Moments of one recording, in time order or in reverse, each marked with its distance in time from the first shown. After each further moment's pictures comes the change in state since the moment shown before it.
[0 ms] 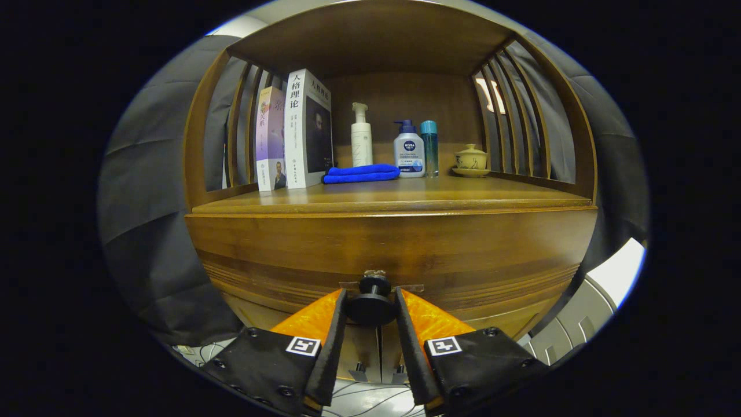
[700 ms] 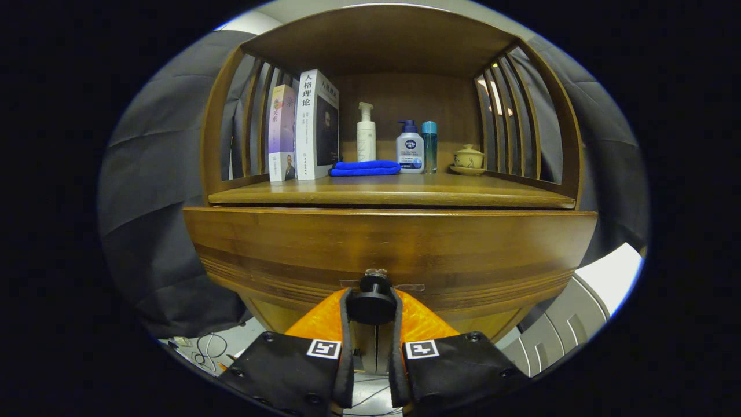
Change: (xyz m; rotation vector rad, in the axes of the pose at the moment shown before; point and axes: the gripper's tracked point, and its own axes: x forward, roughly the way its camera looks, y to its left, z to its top) arm -0.046 -0.001 -0.014 -0.042 0.021 0.007
